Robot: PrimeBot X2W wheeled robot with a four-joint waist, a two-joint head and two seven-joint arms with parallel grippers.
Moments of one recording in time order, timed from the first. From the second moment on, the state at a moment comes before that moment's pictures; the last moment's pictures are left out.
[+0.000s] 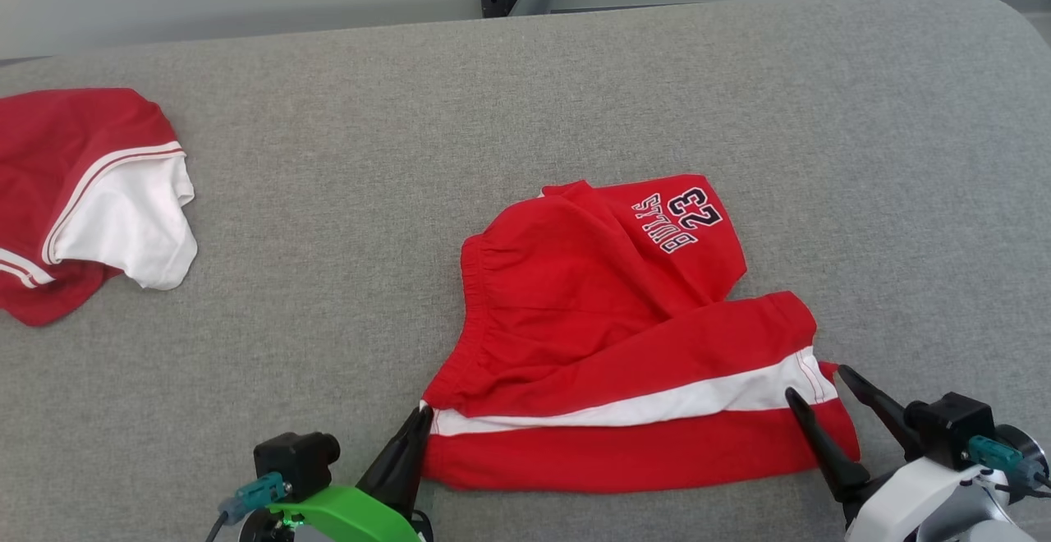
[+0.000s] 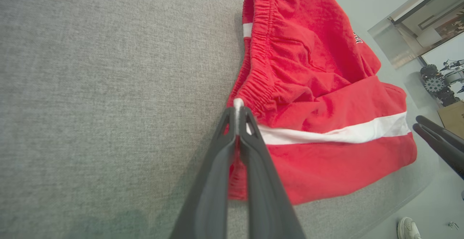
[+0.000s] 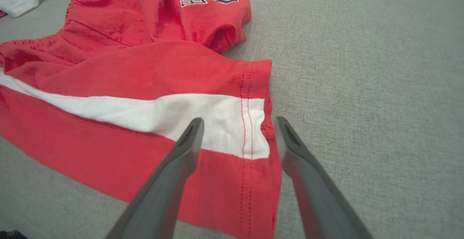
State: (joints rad) left arm 0.01 0.17 -0.41 0.13 -0.67 -0.04 0.01; right arm 0.01 -0.47 0.34 0.16 0.43 0.13 -0.17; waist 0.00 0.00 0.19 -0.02
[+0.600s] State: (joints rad) left arm -0.02 0.18 -0.42 0.15 -0.67 -0.04 0.02; right arm -0.15 -0.49 0.42 0.28 0.59 0.13 -0.06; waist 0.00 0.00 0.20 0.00
